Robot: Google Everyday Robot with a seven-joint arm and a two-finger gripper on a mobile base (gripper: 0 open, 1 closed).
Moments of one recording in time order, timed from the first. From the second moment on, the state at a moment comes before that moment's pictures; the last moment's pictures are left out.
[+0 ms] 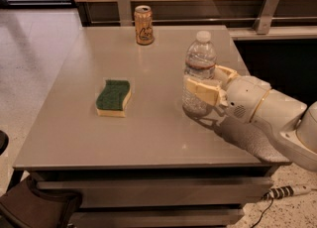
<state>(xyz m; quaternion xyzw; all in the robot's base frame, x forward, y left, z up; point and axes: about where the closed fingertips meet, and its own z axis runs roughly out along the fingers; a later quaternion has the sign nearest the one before) 0.530 -0.107 0.911 -0.28 0.65 0.27 0.66</state>
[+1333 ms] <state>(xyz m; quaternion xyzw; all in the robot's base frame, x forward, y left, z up) 0.521 -0.094 0.891 -0.26 0.65 0.27 0.66</state>
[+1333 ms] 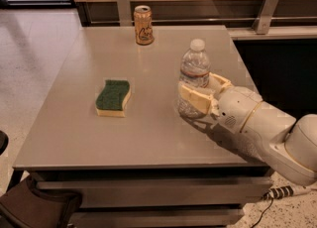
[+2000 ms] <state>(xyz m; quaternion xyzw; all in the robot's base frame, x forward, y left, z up) 0.521 -0.092 0.892 -0.26 0.65 0.27 0.66</state>
